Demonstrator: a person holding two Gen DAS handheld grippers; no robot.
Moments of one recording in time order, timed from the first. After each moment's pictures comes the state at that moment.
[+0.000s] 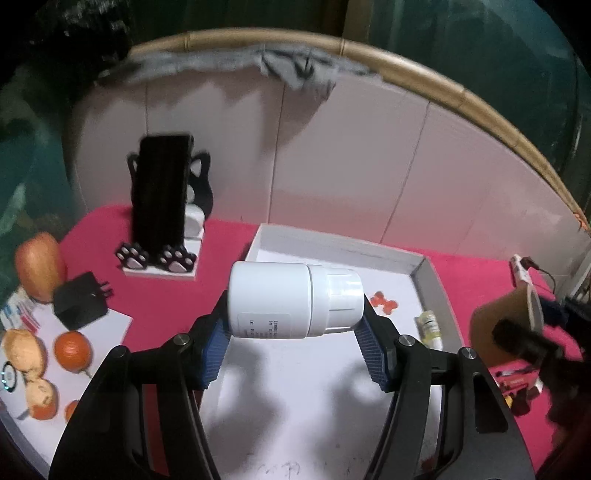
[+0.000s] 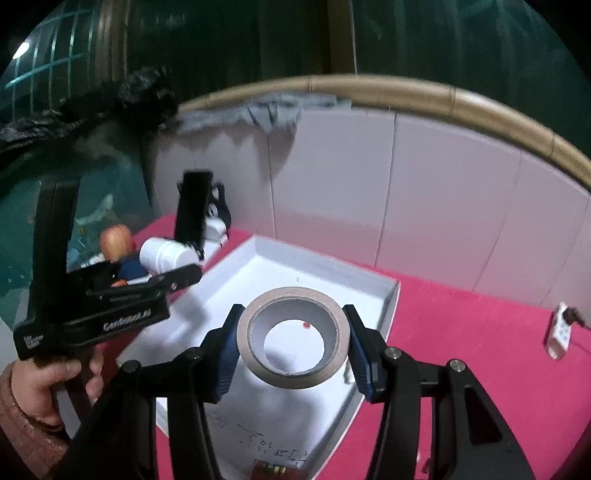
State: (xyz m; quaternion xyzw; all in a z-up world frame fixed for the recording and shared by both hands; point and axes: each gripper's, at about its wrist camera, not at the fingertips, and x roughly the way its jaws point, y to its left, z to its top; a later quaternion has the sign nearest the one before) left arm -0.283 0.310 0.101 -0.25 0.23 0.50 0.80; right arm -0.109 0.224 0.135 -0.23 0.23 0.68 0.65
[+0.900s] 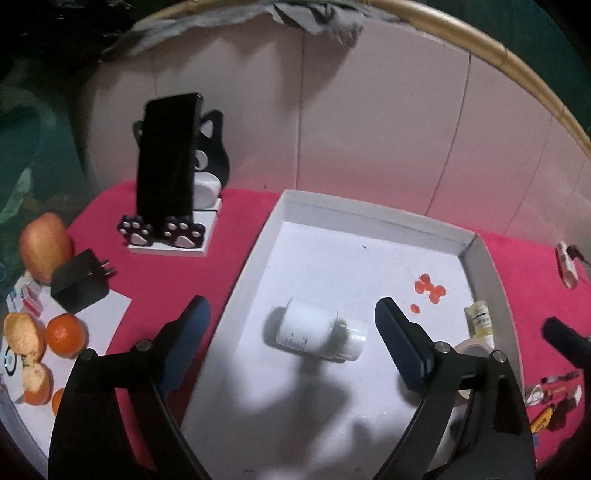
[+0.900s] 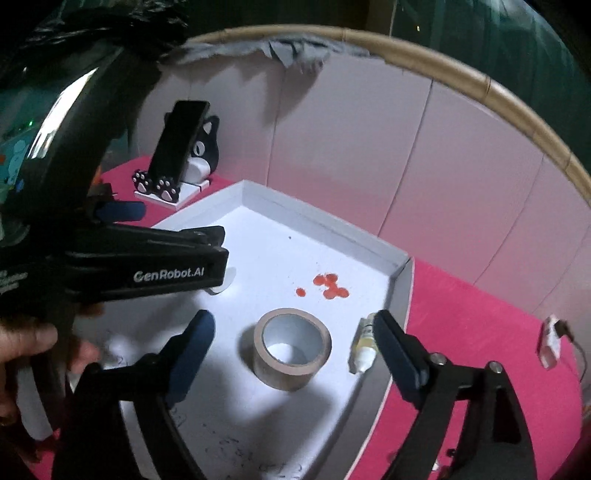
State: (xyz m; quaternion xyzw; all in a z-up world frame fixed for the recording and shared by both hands) left arm -0.263 0.326 0.072 -0.25 0.27 0.56 0.75; right arm -0.140 0.235 0.084 -0.31 0.15 0.65 0.68
